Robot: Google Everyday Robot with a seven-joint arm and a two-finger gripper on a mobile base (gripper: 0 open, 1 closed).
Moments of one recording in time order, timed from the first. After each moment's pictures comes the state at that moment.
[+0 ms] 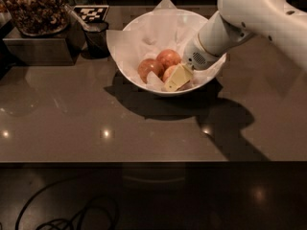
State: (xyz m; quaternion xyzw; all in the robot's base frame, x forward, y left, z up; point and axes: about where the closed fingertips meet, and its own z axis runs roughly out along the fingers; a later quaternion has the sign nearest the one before) arm 0.617 -0.082 0.855 -0.50 0.82 0.12 0.26
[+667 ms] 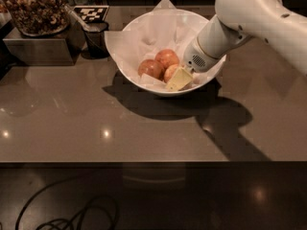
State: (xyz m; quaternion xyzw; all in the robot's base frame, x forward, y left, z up) arm 0.619 -0.084 0.846 -0.51 0.82 0.12 0.25
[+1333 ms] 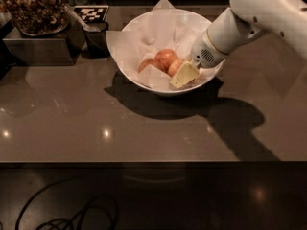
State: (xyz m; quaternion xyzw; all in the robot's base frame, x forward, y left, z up) arm 0.612 -0.088 0.866 -0.50 0.81 0.15 0.26
